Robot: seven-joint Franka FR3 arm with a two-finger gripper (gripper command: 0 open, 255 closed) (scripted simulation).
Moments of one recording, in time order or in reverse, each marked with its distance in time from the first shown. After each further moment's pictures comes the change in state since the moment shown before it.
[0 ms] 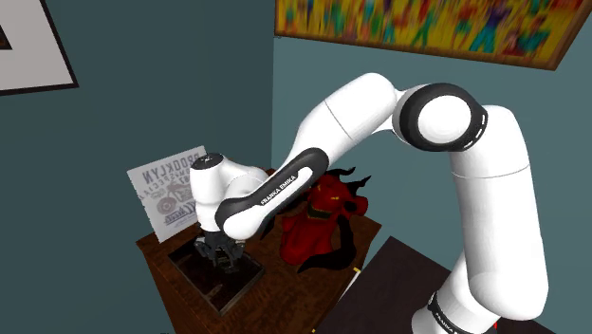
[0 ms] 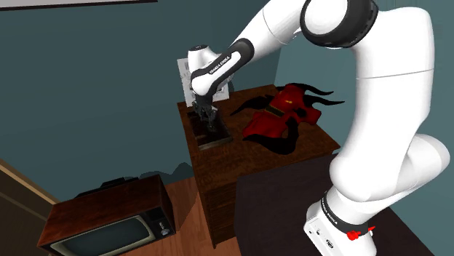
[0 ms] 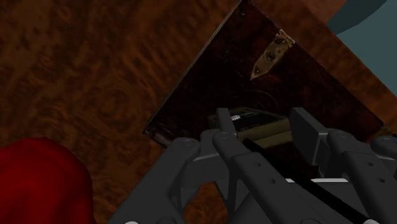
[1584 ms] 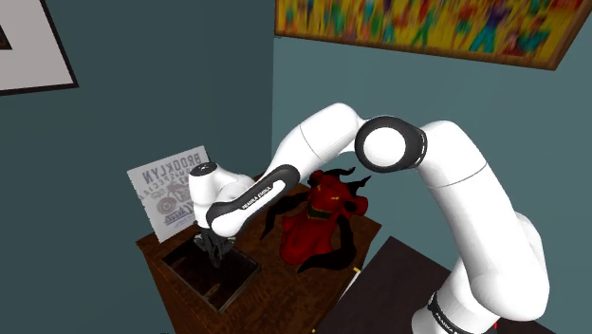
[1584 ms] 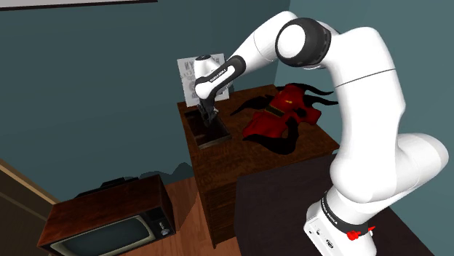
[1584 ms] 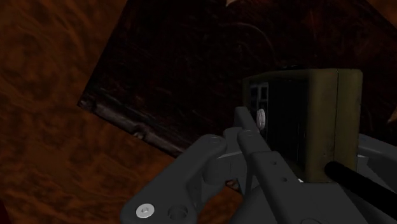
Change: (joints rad) arm 0.028 0.275 -0.090 0.287 -0.071 0.001 -0.072
